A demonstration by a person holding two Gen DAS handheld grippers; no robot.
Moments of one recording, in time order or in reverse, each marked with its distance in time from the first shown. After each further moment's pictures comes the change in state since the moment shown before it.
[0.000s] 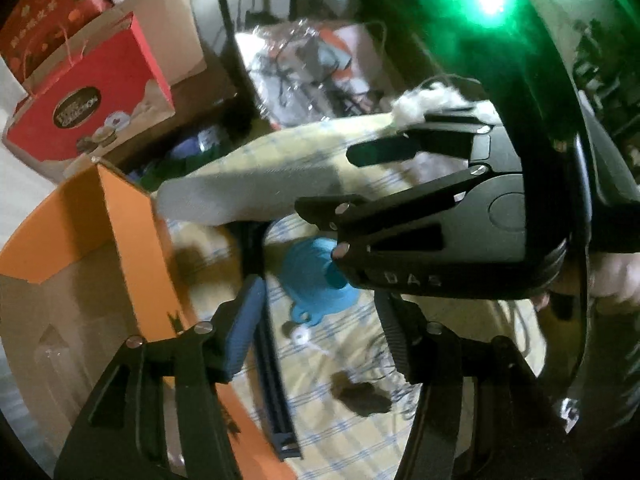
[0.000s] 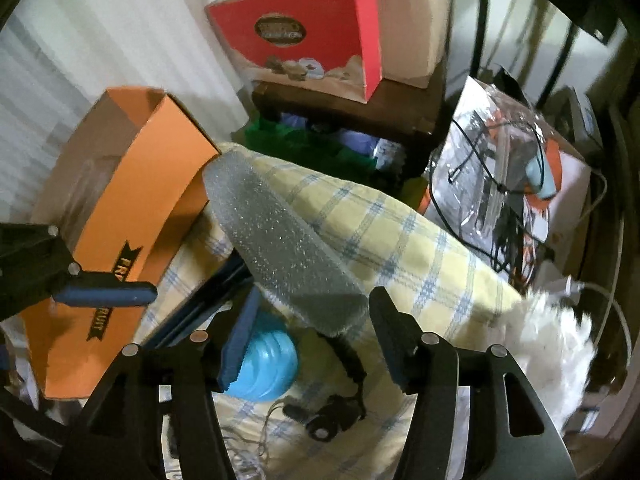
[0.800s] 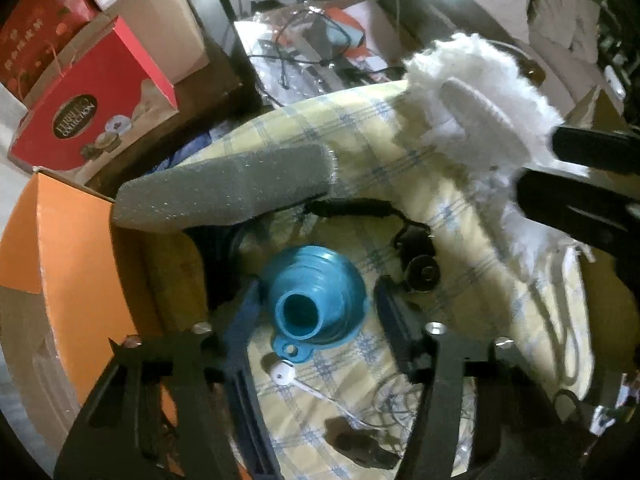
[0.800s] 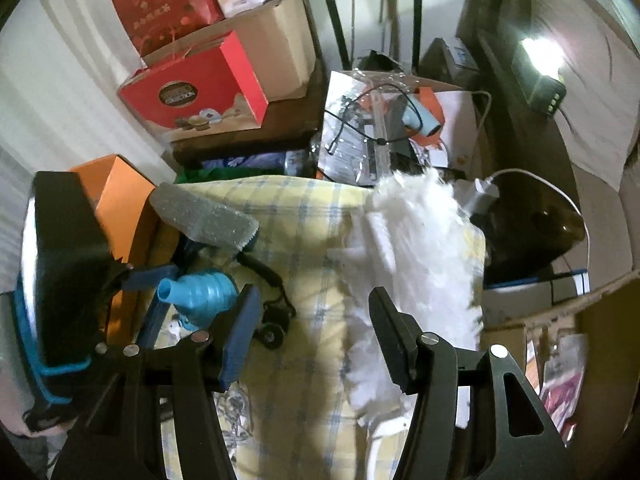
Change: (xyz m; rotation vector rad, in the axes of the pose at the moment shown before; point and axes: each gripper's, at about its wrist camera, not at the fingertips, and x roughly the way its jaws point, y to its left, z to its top) left arm 0.064 -0.026 0.001 0.063 0.022 0.178; right arm -0.082 -0.027 -0.077 0.316 -0.116 -0.184
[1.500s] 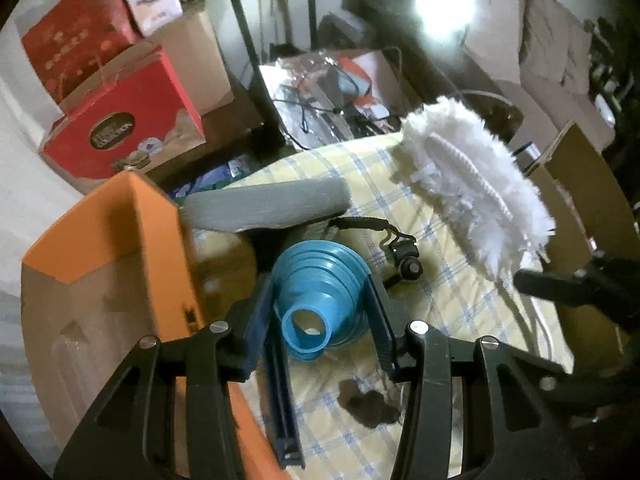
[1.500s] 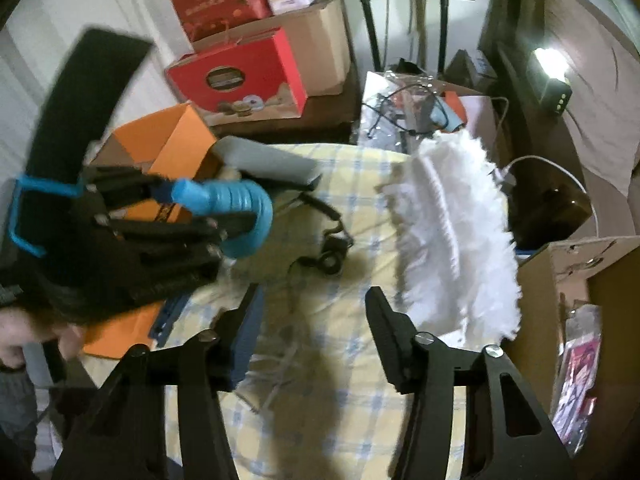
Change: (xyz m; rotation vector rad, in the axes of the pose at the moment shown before) left arm -0.074 0.025 -0.026 -0.017 -0.161 -0.042; right arm -0.030 0.047 -0.072 -0.078 -0.040 0.074
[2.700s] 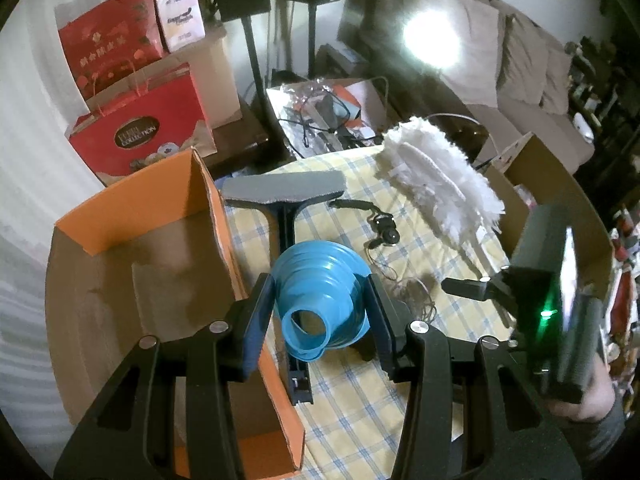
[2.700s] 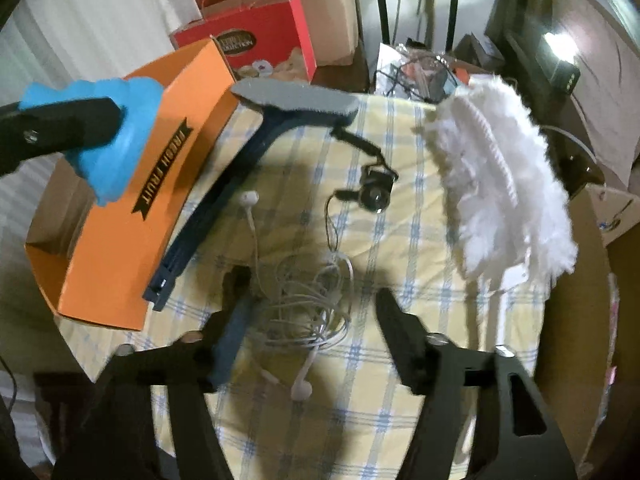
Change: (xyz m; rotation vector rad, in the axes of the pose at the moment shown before) left arm -0.074 0.020 -0.053 0.043 -0.097 -0.072; right arm 0.045 0.031 -0.045 -0.005 0.056 -0.059
